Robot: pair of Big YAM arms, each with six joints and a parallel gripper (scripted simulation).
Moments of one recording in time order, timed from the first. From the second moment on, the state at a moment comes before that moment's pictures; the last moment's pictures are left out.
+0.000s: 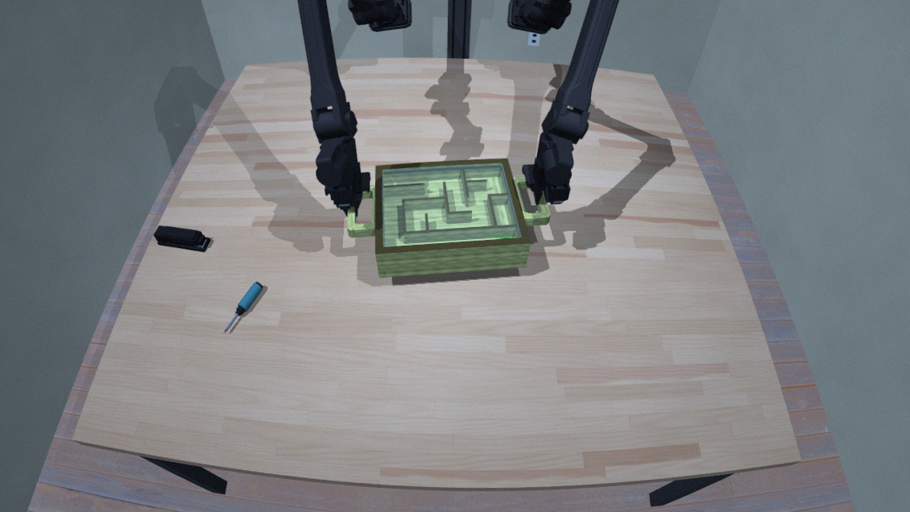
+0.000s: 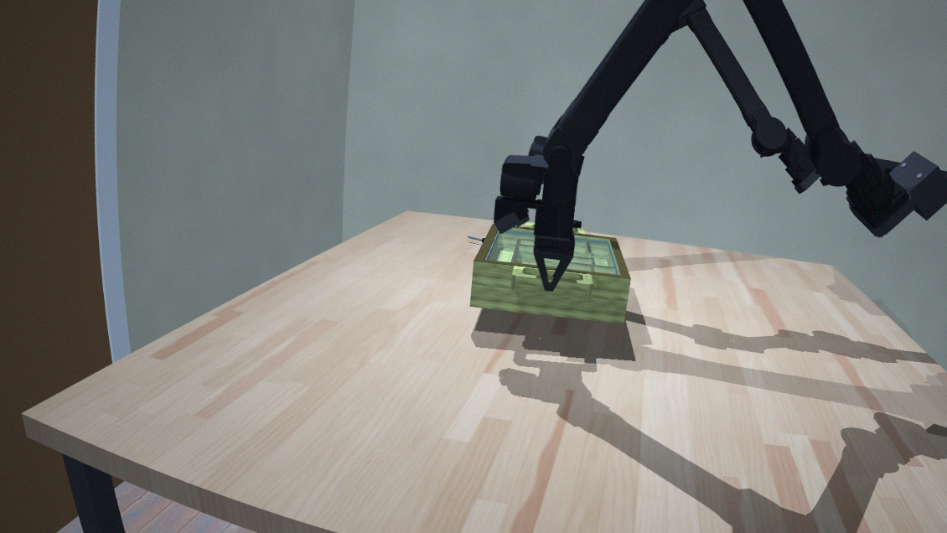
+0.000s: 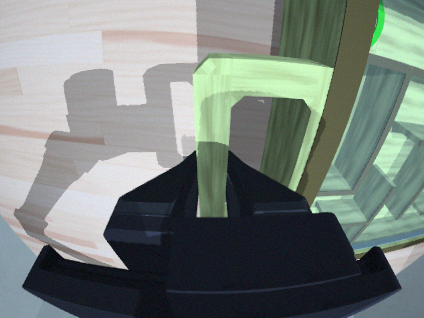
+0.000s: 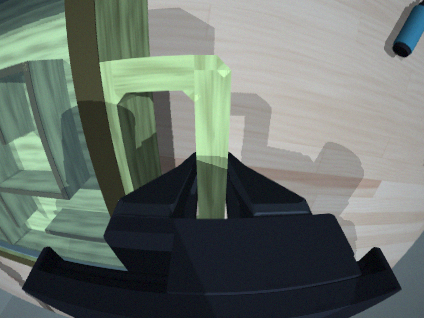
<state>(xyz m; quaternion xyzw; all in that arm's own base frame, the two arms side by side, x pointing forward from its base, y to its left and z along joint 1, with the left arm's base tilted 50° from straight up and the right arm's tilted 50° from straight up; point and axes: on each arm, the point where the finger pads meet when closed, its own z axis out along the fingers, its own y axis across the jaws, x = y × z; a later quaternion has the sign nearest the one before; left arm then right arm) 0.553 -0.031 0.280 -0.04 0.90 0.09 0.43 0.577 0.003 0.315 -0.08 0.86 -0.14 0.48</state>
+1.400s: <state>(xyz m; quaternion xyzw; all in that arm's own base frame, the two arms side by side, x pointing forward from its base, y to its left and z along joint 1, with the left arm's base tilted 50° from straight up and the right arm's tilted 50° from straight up) 0.582 -0.029 0.256 -0.04 0.90 0.08 0.42 0.606 -0.008 0.295 -0.09 0.87 -0.14 0.47</state>
